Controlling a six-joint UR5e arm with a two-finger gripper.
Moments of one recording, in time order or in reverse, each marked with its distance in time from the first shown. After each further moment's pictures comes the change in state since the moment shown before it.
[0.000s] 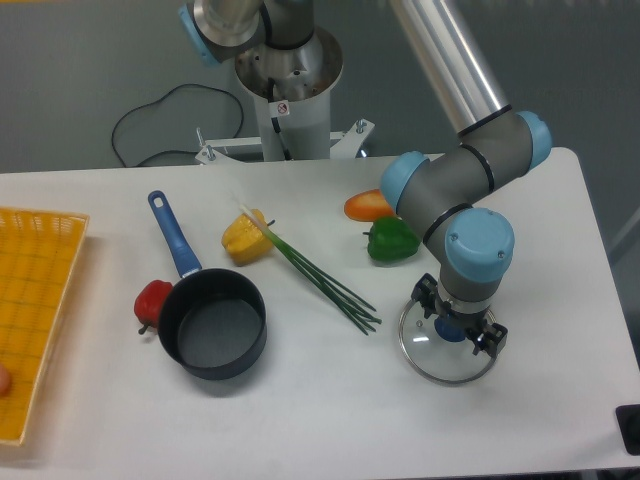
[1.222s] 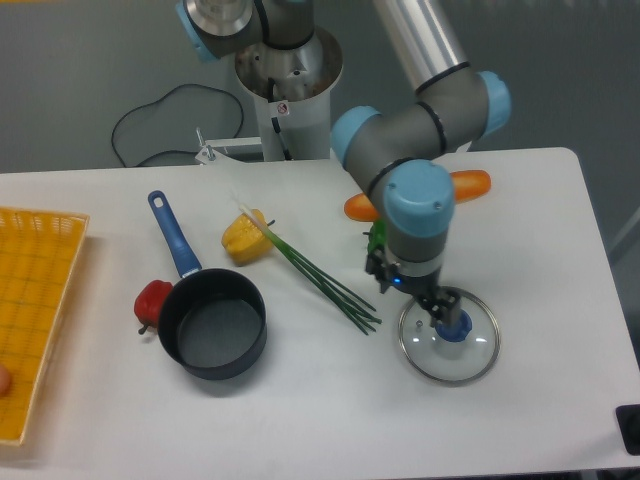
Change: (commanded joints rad) arm -0.138 0.187 -0.216 0.000 -0.018 -0.334
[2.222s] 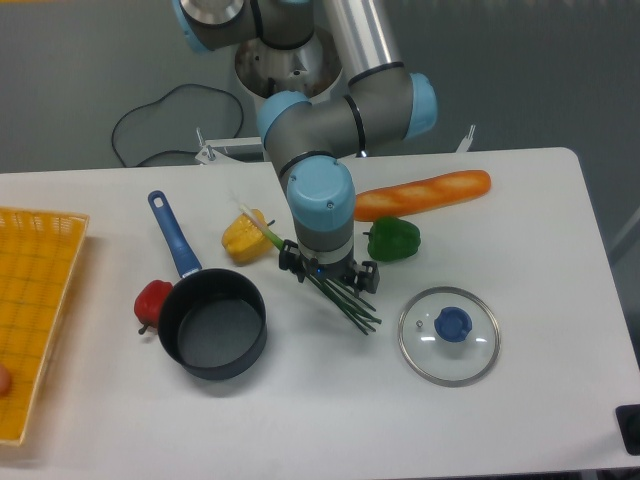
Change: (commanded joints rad) arm -0.085 0.083 -0.087 -0.115 0.015 -0.347
